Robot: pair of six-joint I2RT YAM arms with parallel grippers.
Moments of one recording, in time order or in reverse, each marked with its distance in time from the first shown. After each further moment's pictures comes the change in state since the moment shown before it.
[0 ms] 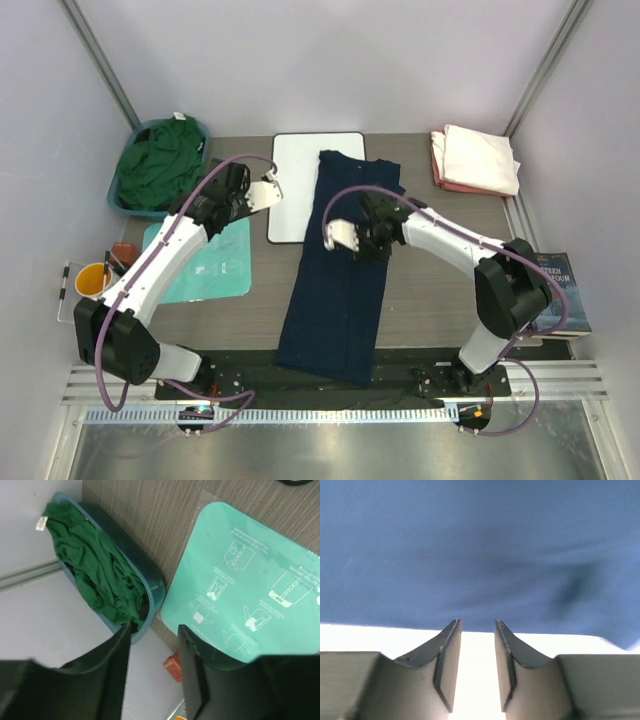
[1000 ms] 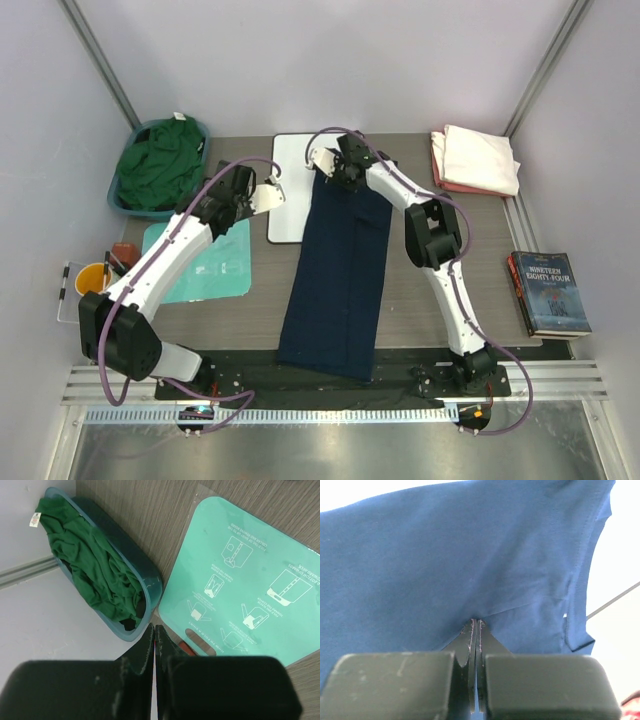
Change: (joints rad) left arm -0.024 0.025 -0.011 0.003 -0.038 -0.018; right arm -0.151 0.812 0.978 0.186 0.105 0.119
